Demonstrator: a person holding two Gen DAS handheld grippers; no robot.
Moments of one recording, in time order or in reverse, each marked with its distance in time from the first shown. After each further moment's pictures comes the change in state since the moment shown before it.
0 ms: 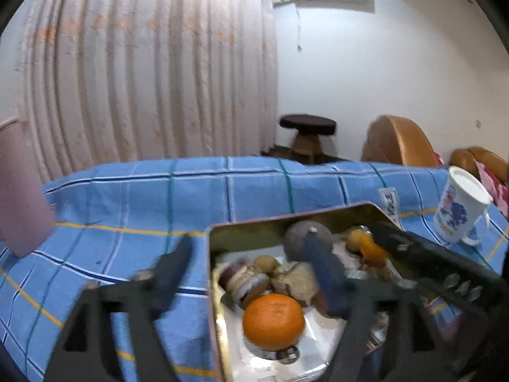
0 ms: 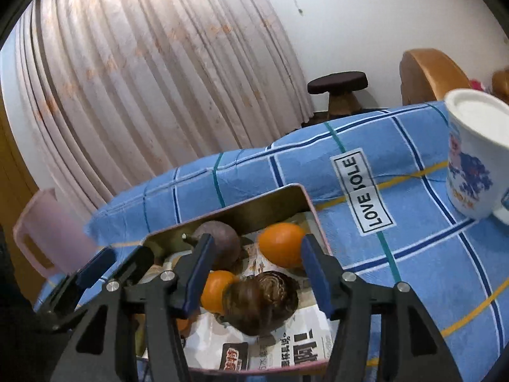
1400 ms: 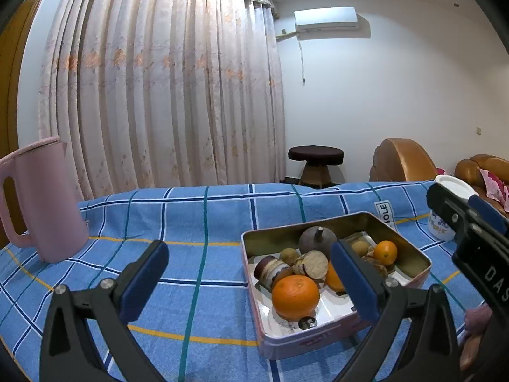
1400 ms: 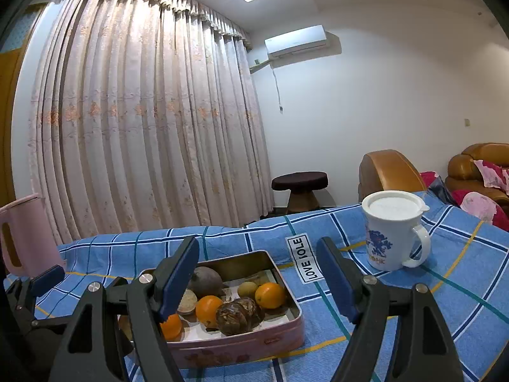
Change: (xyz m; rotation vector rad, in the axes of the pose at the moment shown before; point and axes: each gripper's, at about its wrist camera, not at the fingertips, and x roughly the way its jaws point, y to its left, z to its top) left arm -0.061 0.014 -0.021 0.038 -0.165 0.047; right arm -0.094 0.050 -0.036 -0.192 -0.438 -0.237
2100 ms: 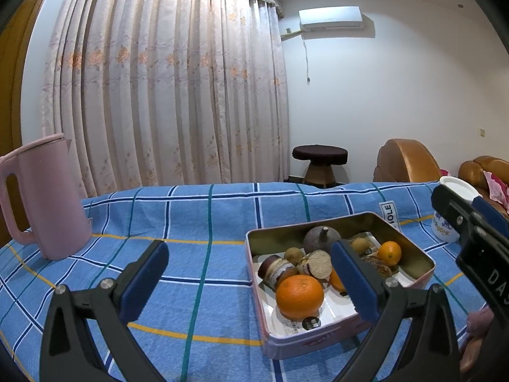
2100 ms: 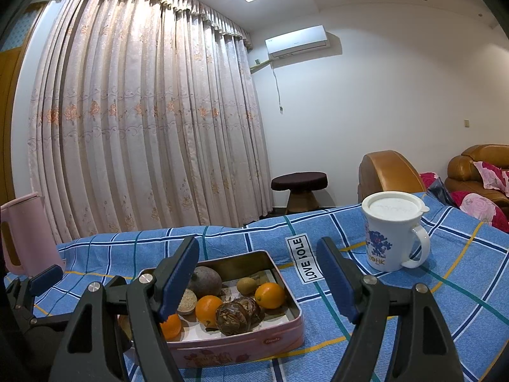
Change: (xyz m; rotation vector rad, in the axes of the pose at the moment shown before) left arm 0.000 0.002 0.001 -0.010 0.006 0.019; right arm 0.001 -0.001 0.000 -0.005 -0.001 0.001
